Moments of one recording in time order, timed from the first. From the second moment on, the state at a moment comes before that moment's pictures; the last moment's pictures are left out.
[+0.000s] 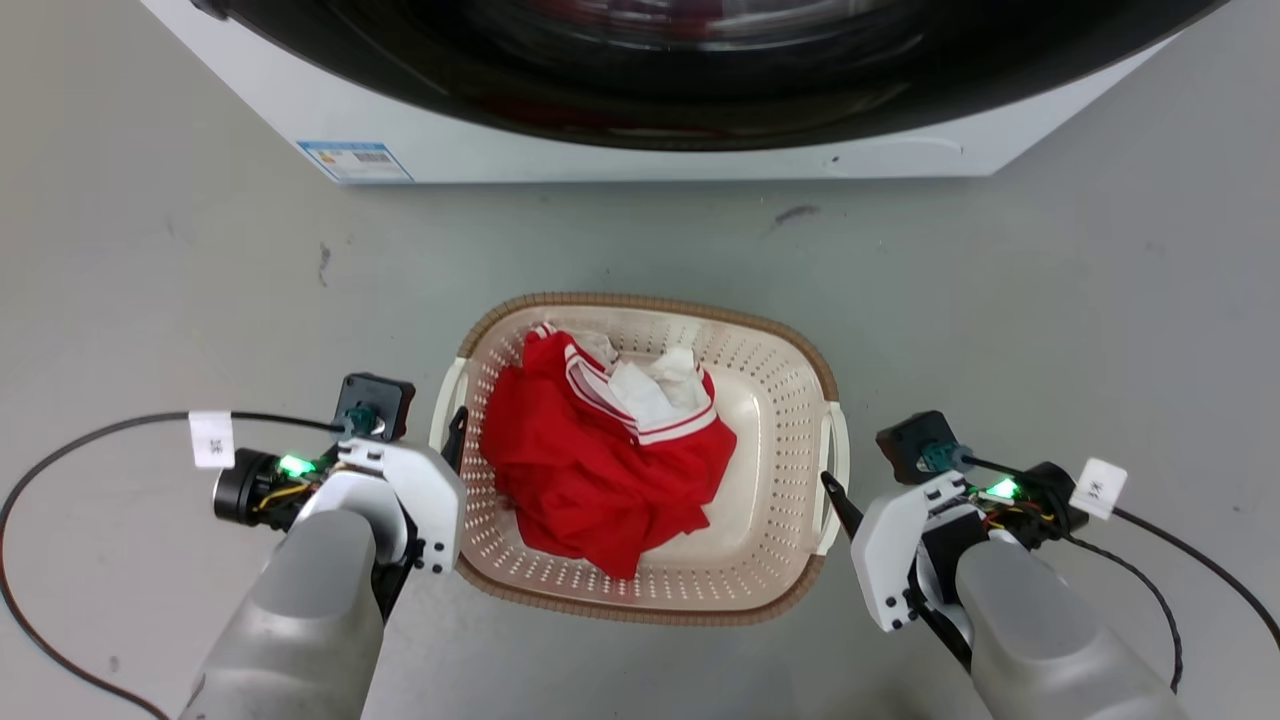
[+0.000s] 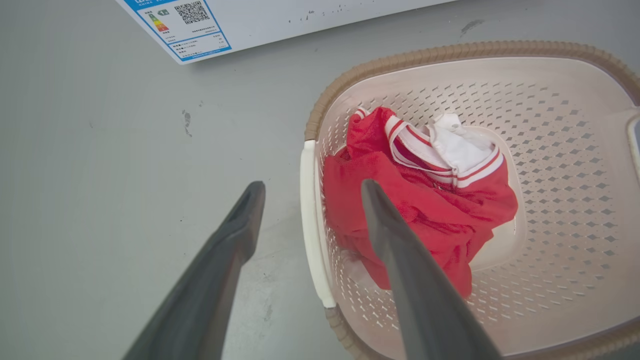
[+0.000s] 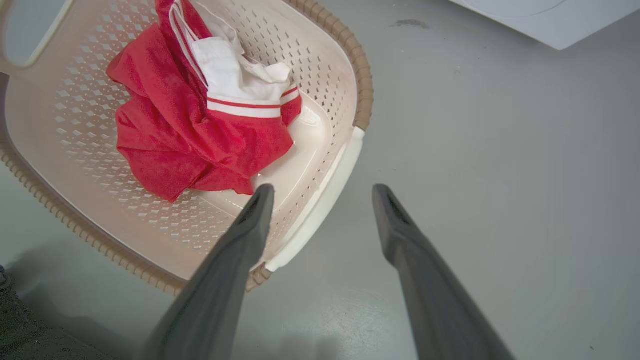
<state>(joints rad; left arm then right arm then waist) -0.72 0.15 -0.22 1.20 -0.08 -0.13 -0.24 -0.64 -0.05 0.38 1.13 0.06 0.13 -0.15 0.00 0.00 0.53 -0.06</state>
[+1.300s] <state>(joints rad) -0.93 0.22 -0.61 1.27 -0.37 -0.13 -0.06 -0.82 -0.05 0.66 1.20 0.37 0.13 -0.07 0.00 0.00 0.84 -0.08</state>
